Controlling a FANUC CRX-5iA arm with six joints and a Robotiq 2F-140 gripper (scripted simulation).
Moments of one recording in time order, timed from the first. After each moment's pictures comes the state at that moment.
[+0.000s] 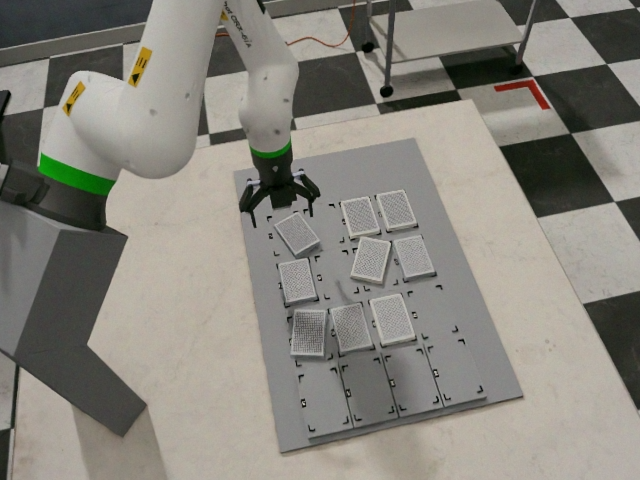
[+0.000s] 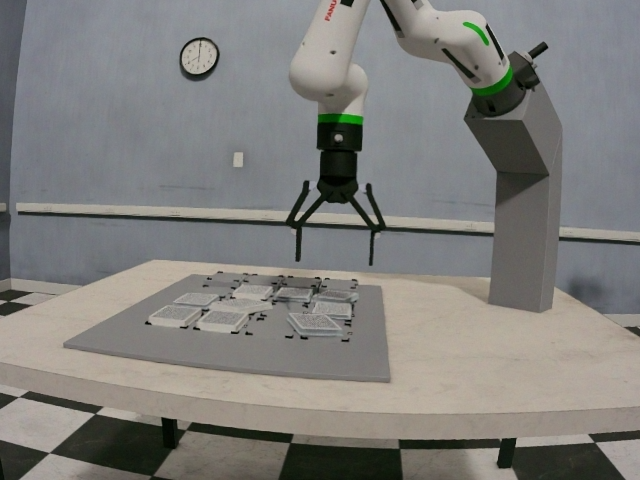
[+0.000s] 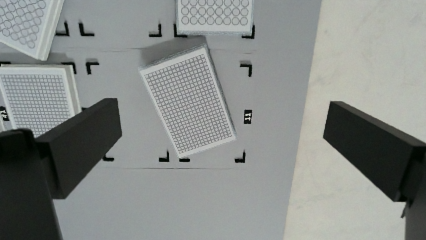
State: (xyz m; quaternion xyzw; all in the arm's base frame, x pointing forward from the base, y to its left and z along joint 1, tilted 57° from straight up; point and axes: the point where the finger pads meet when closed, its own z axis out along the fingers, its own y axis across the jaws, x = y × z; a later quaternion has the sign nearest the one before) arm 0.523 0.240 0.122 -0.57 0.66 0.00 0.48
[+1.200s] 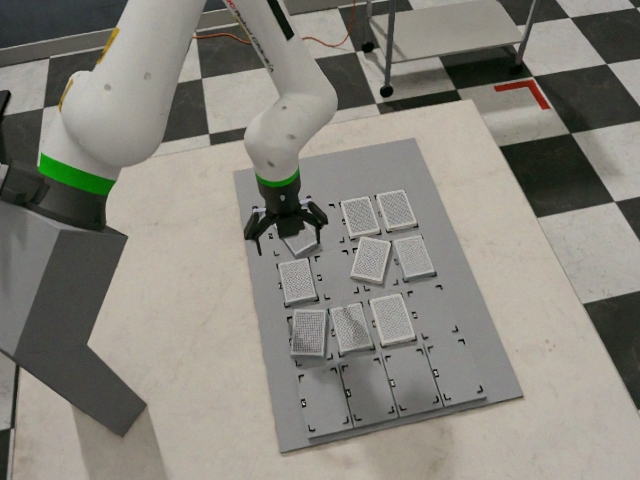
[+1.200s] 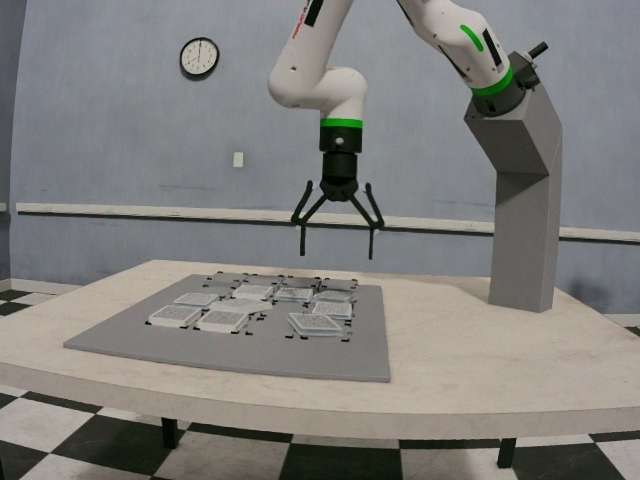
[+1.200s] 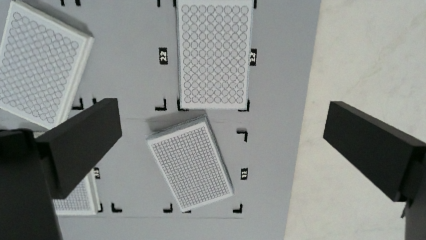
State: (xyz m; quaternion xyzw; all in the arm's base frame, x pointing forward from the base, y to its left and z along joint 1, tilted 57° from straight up) arm 0.534 0.172 0.068 -0.57 0.67 0.00 0.47
